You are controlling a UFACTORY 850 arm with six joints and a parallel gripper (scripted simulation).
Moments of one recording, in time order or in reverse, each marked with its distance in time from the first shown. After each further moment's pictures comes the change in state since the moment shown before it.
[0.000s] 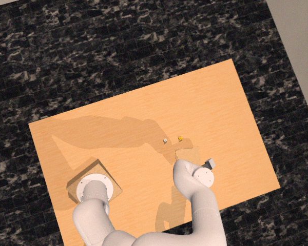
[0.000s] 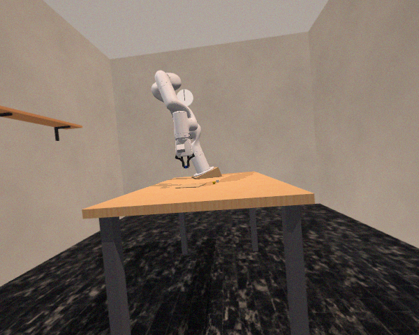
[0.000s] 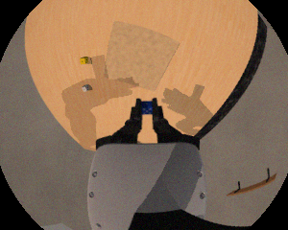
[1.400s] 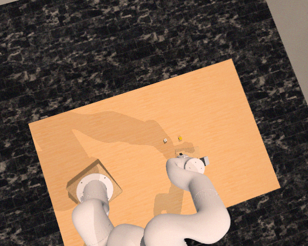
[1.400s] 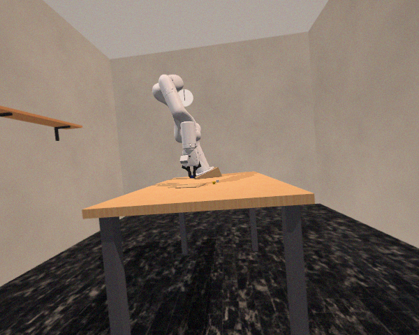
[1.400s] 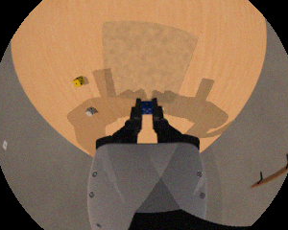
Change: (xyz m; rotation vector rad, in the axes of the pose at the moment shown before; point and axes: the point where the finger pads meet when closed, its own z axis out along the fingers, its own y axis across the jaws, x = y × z) arm 0.003 -0.031 0.064 -0.022 0.010 0.214
